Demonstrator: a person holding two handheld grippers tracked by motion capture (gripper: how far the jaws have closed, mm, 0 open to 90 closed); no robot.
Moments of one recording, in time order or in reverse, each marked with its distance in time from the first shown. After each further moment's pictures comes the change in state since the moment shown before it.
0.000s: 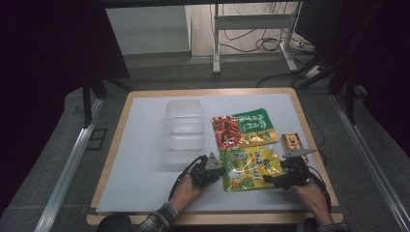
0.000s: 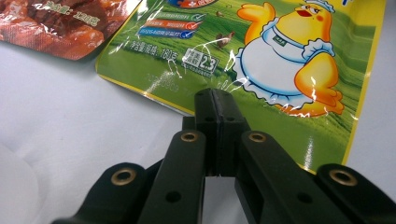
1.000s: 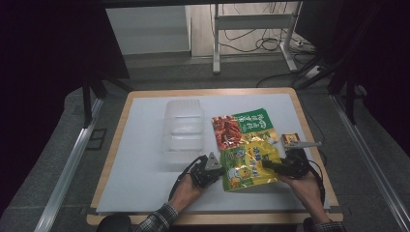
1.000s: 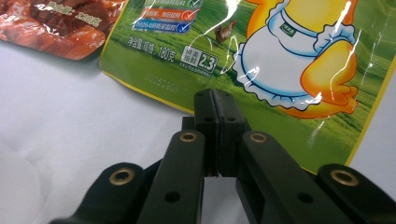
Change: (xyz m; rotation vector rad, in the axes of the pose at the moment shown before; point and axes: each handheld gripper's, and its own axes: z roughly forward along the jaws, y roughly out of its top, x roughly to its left) left arm -0.002 0.000 -0.001 -0.002 0.023 0.009; right arm 0.017 0.028 -0.017 -0.114 0.017 0.116
